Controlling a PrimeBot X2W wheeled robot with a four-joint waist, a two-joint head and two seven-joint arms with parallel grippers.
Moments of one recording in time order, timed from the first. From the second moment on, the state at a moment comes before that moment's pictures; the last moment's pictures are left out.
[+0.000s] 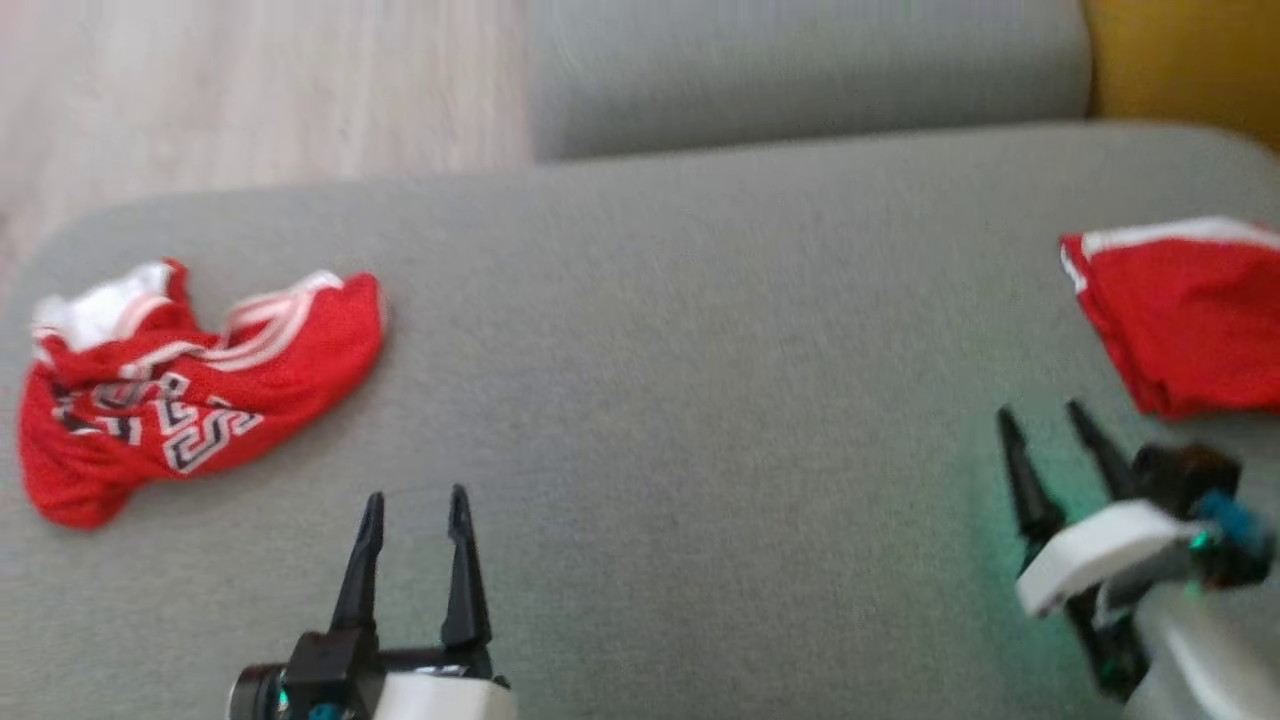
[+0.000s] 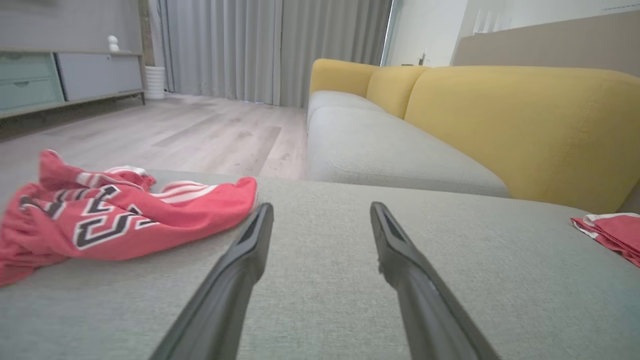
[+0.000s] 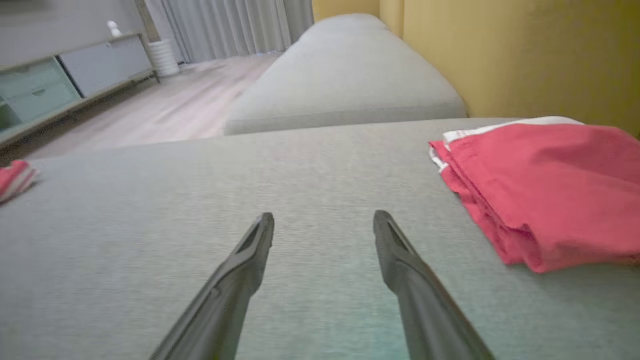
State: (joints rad) left arm 0.07 0.05 -0.31 0.12 -0.26 0.19 -0.26; right arm -0.26 -0.29 0.27 0.68 0.42 0.13 -0.25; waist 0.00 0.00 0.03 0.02
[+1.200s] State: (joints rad) left arm 0.25 0.06 -0.23 0.11 -0.15 0.11 -0.26; right arm 0.24 -0.06 0.04 0.18 0.16 0.13 -0.25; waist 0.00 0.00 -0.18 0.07
